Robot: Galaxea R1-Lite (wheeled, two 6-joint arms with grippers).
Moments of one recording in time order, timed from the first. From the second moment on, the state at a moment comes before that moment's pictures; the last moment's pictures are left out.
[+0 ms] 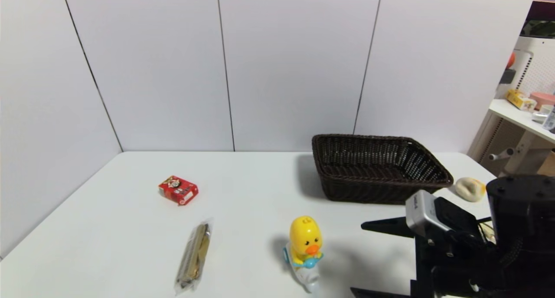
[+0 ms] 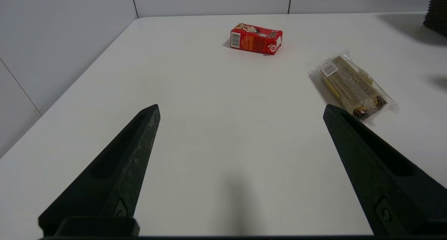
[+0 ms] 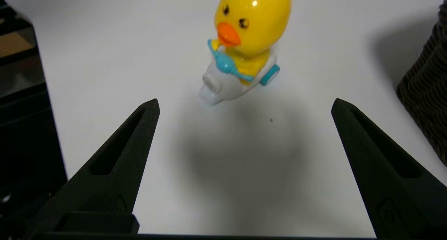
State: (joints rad) left arm 0.00 0.00 0.00 0.00 0.00 0.00; right arm 0.56 1.44 -0.39 -0.55 0.45 -0.32
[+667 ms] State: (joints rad) left arm 0.00 0.00 0.00 0.00 0.00 0.00; right arm 0.60 1.64 -0.36 -0.88 0.49 -0.17
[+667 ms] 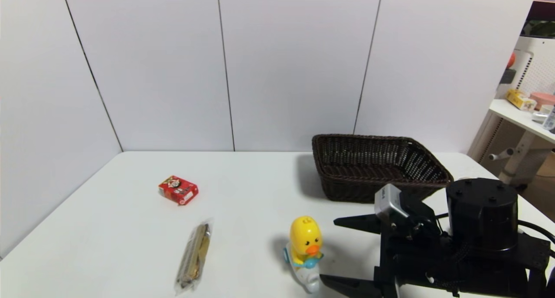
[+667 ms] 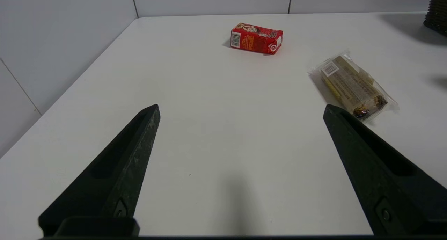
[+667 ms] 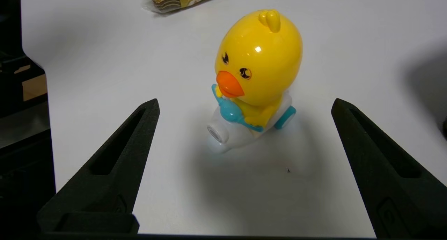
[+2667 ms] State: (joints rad) left arm 0.00 0.00 0.00 0.00 0.00 0.00; right arm 0.67 1.95 -0.31 -1.31 0.48 -0.12
